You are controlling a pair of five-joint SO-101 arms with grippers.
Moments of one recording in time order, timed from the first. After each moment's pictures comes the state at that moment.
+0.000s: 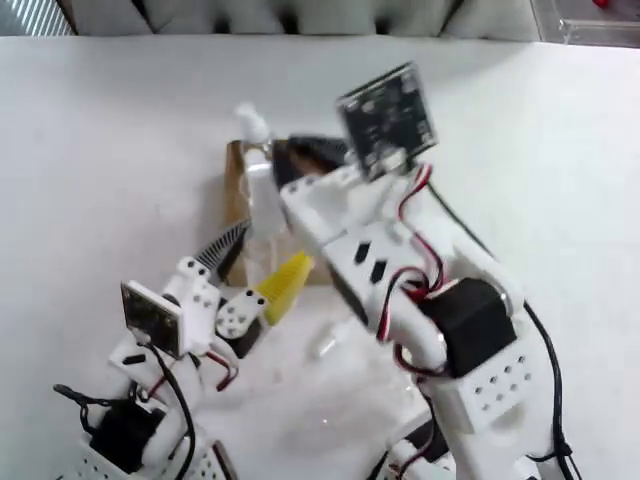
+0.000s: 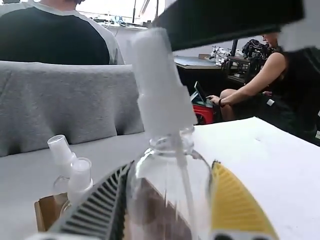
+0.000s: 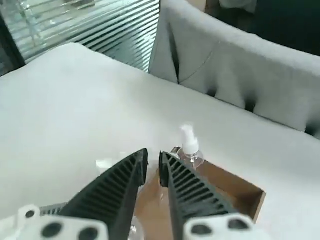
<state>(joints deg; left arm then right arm) 25.5 -104.0 80.6 34.2 6.6 -36.8 -40.0 4.4 65.4 1.3</state>
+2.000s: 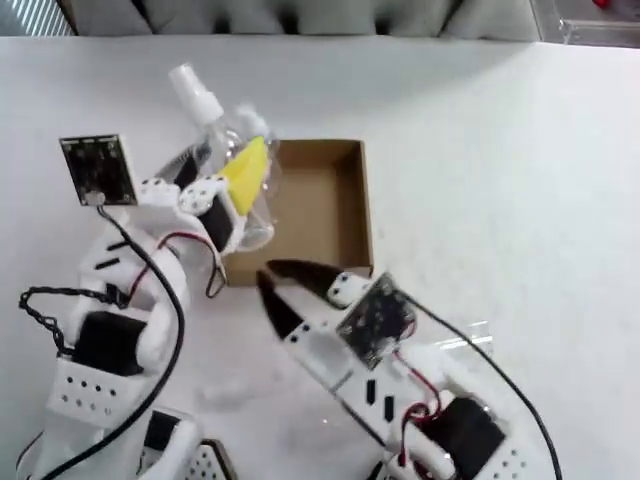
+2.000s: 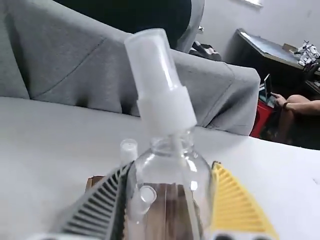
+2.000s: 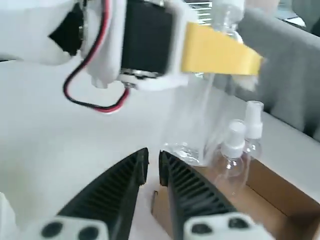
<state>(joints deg) 9.5 -59.6 46.3 37.2 21.2 -50.9 -85.5 62.0 42.3 8.0</state>
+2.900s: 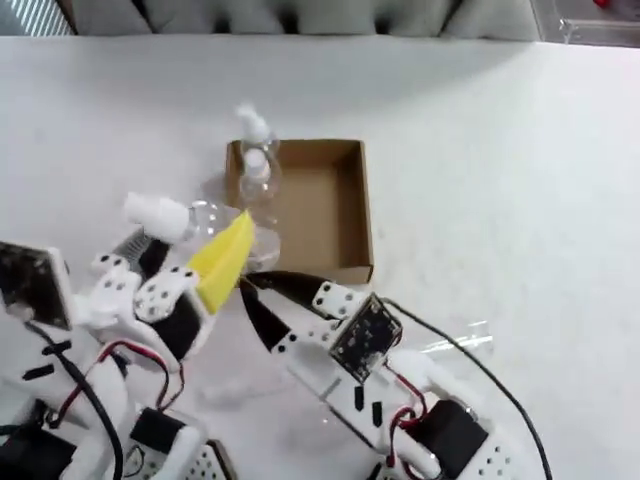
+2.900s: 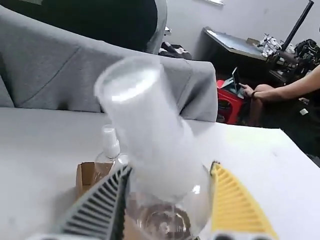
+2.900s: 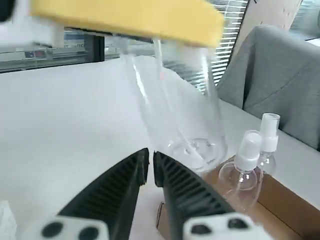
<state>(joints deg) 16.4 -80.2 35.8 66.1 18.8 -50.3 -87.3 70.0 34.5 8.3</state>
